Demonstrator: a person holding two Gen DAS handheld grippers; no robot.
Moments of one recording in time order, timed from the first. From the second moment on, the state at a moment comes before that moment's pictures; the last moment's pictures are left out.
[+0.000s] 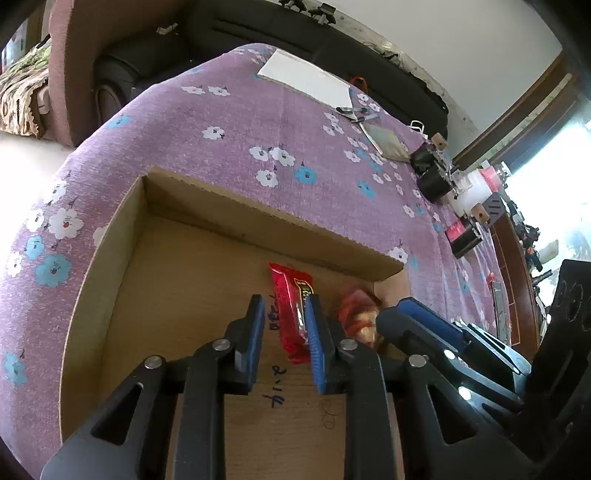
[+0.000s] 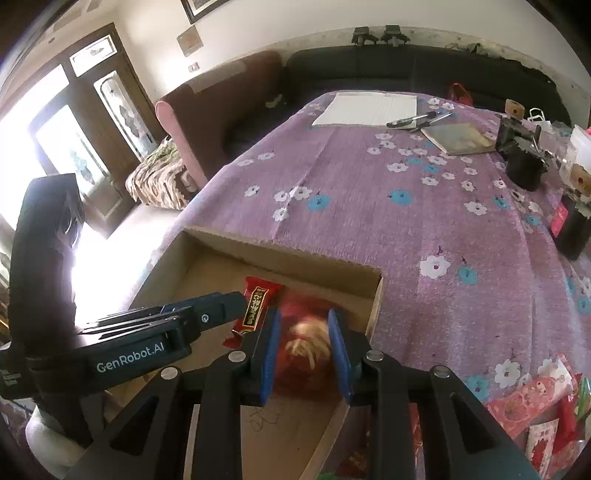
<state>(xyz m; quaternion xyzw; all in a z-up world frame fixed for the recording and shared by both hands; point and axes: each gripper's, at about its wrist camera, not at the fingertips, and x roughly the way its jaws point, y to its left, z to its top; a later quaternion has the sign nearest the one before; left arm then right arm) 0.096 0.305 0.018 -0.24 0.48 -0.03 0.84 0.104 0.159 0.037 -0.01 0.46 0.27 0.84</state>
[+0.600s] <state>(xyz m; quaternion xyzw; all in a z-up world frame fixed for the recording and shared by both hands) 0.009 0.247 0.081 -0.21 0.42 -0.06 0.88 0.065 0.057 0.073 0.03 0.43 0.22 0.87</state>
